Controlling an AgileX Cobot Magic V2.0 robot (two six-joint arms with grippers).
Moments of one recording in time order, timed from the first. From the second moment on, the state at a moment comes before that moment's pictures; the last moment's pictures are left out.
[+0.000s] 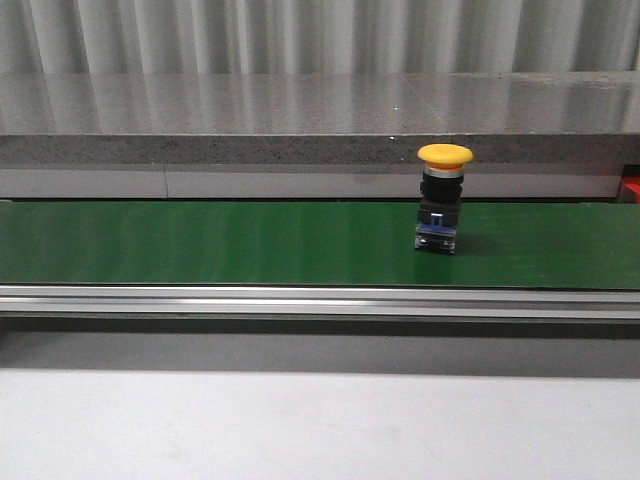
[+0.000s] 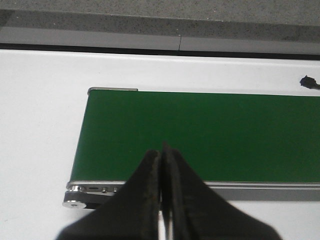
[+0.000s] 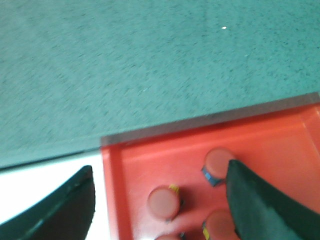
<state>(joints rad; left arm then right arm) -0.03 0.66 -0.72 -0.11 0.66 0.04 -0.58 1.82 -1.84 0.43 0.88 -0.40</state>
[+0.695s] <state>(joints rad) -0.03 0.66 -0.72 -0.11 0.66 0.04 -0.28 1.32 -1.19 0.51 1.01 -0.62</state>
